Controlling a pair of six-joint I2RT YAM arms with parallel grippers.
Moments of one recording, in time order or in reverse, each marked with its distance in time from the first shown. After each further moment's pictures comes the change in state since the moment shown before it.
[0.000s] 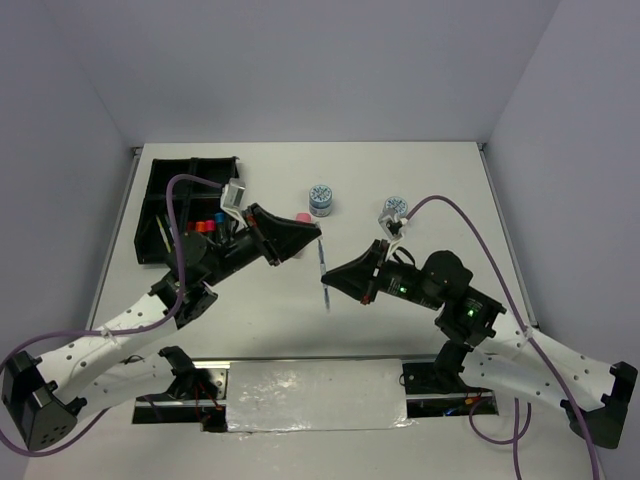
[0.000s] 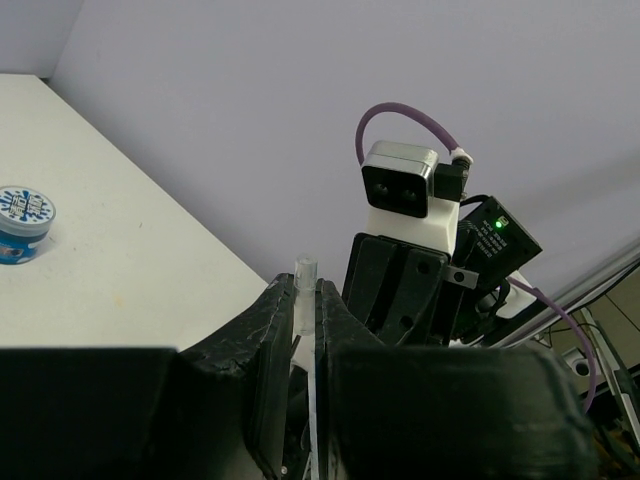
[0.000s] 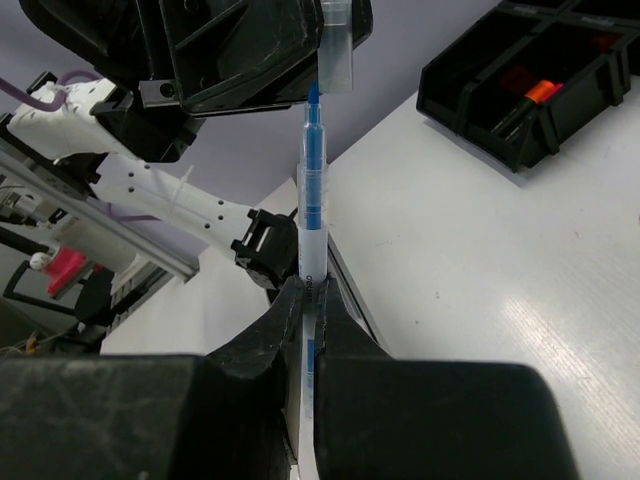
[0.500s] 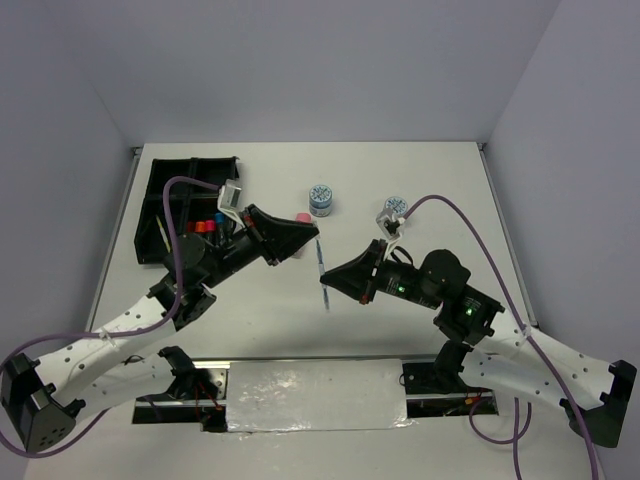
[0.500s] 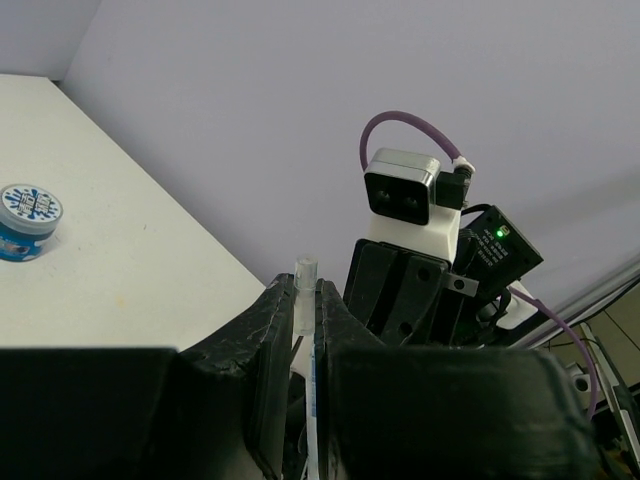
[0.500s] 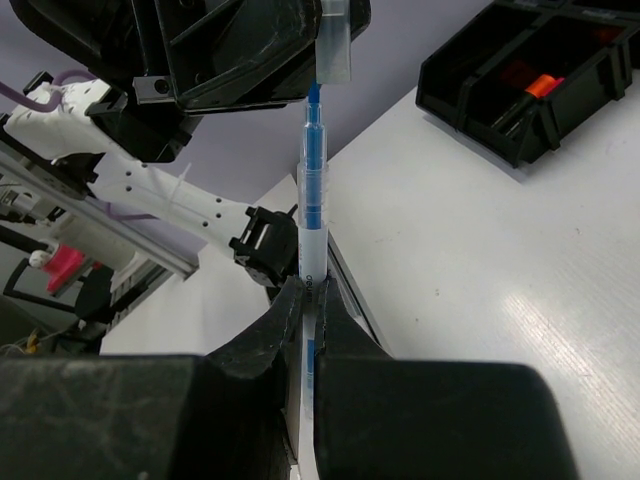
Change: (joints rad) left arm -0.001 -0.015 -0.014 -0.002 -0.030 -0.017; right arm 0.002 0.017 0.008 -0.005 -0.003 0.001
